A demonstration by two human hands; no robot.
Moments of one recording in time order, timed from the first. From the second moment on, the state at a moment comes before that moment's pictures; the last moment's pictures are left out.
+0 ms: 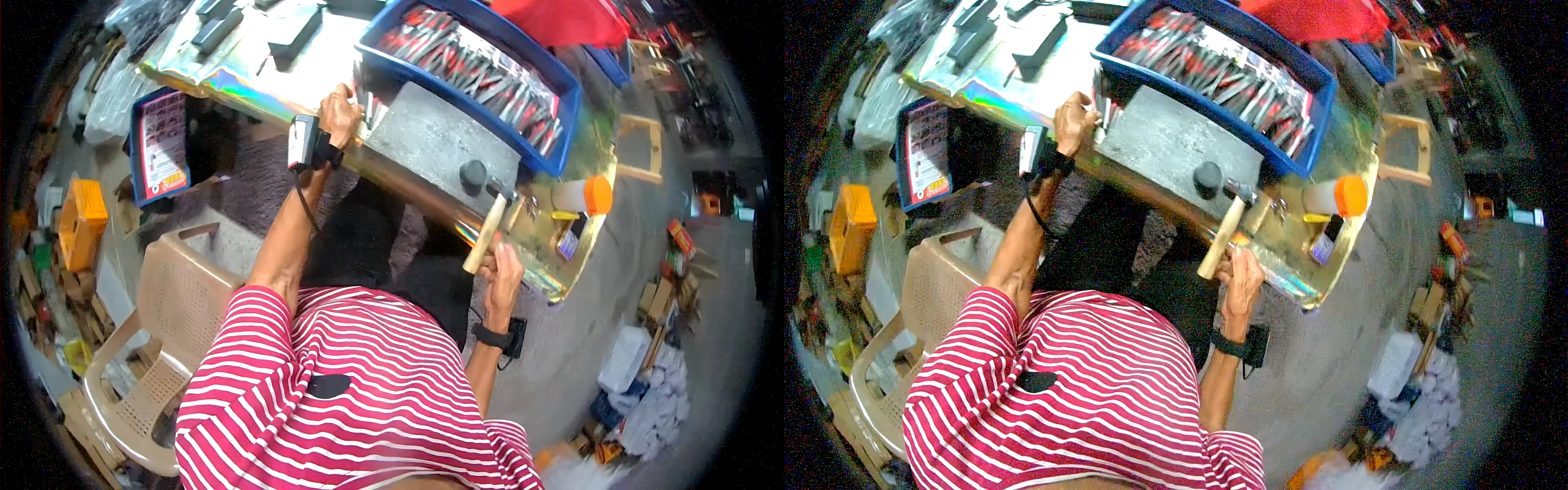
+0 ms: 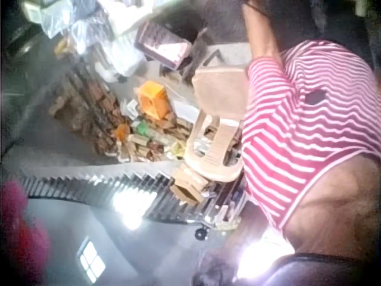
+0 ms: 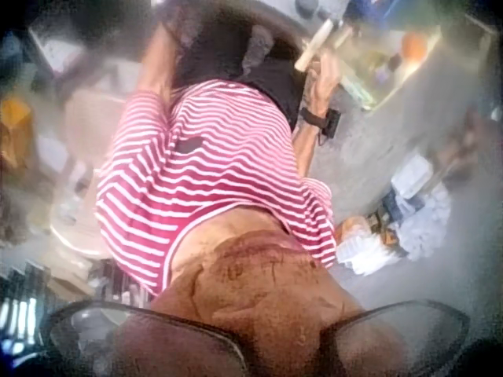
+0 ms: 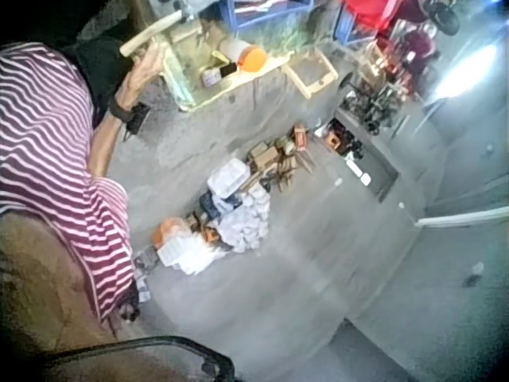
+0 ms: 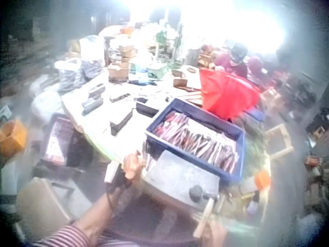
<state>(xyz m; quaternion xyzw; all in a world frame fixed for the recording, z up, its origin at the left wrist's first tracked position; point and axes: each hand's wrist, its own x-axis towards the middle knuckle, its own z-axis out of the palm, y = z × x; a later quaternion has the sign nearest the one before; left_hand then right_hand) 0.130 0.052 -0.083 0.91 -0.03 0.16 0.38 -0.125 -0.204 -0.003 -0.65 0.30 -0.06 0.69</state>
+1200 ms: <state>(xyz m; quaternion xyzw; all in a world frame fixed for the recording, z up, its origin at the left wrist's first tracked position) 0.087 0.069 -0.042 0.62 0.06 -0.05 0.78 -0.055 -0.337 -0.092 -0.89 0.31 -0.26 0.20</state>
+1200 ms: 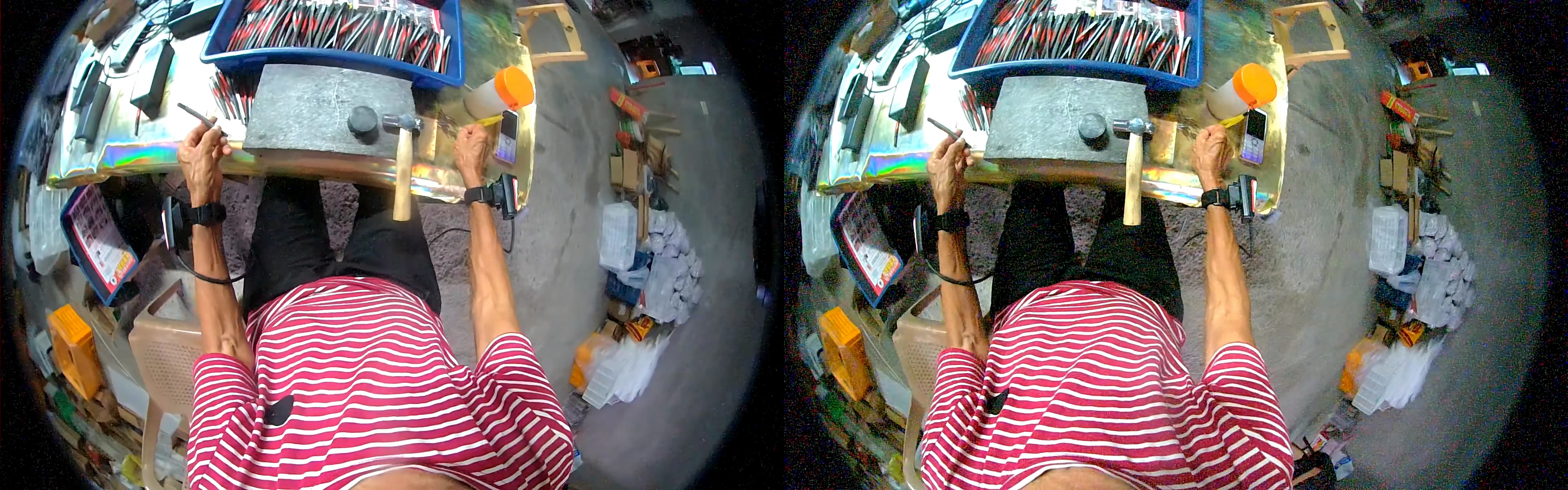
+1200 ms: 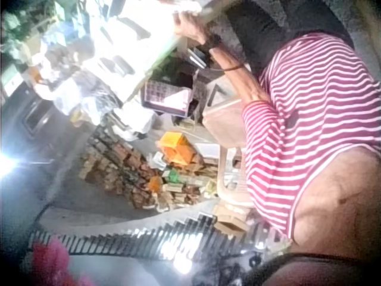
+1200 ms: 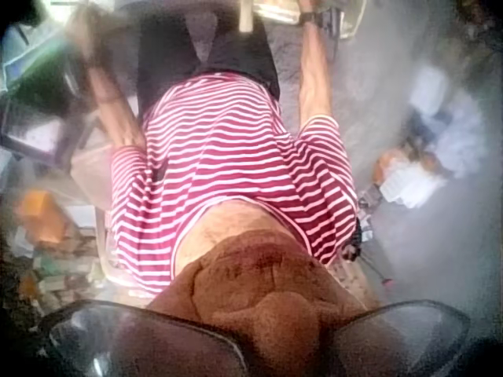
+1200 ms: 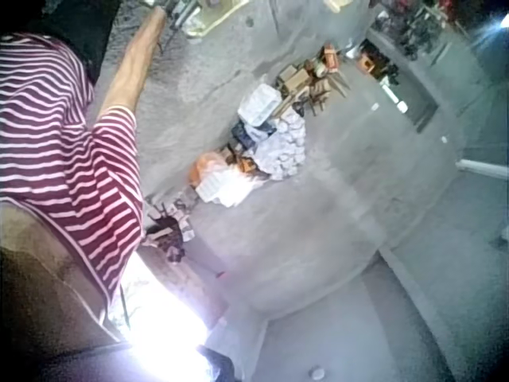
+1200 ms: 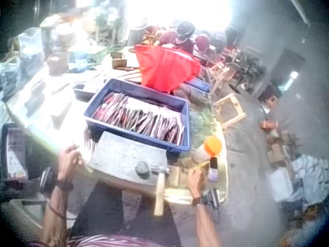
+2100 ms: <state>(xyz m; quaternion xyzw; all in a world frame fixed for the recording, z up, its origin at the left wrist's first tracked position) 0.008 0.006 0.047 0.47 -0.08 -0.20 0.86 -0.088 -0.328 -0.052 -0.65 0.33 -0.16 0.66</state>
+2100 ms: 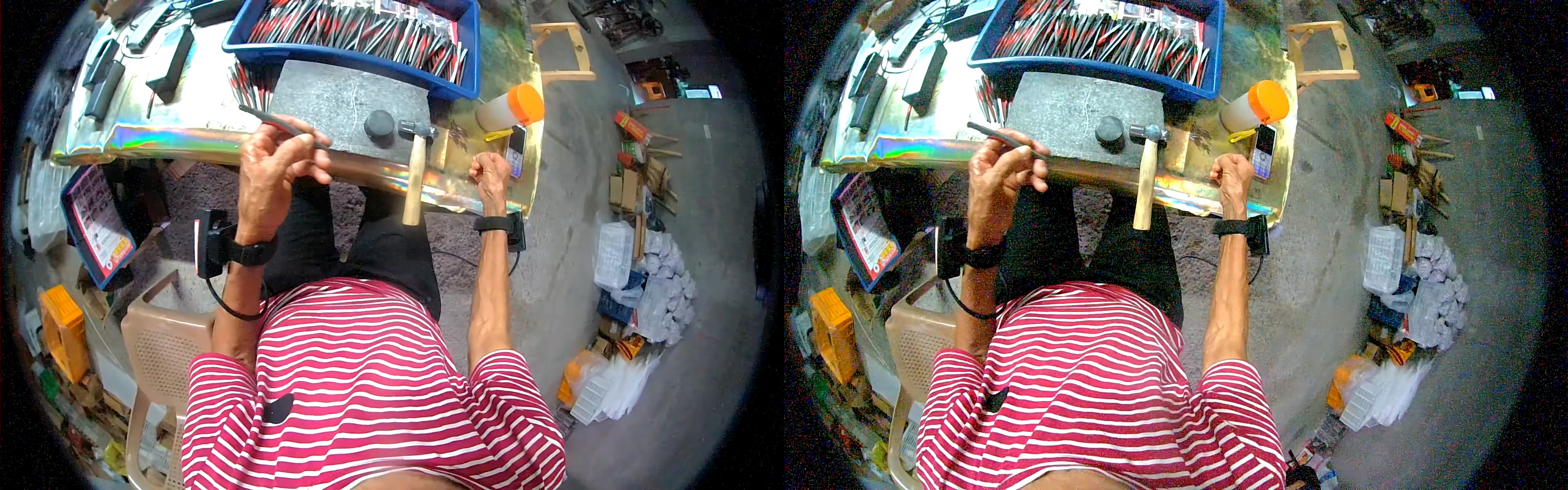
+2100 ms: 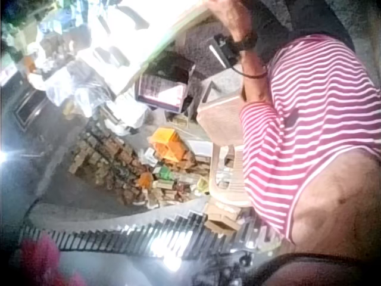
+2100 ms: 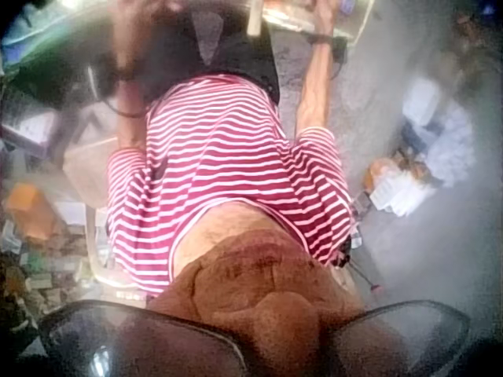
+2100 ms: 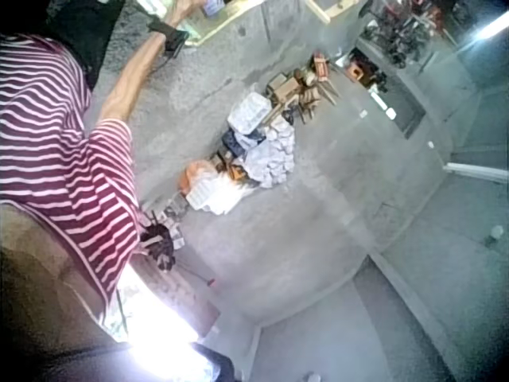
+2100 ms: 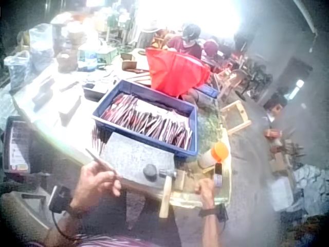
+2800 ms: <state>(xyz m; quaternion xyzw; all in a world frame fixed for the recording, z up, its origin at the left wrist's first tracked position) -0.007 -0.027 0.042 0.30 -0.05 -0.33 0.90 -0.065 -0.153 0.068 -0.52 0.08 -0.09 0.84</state>
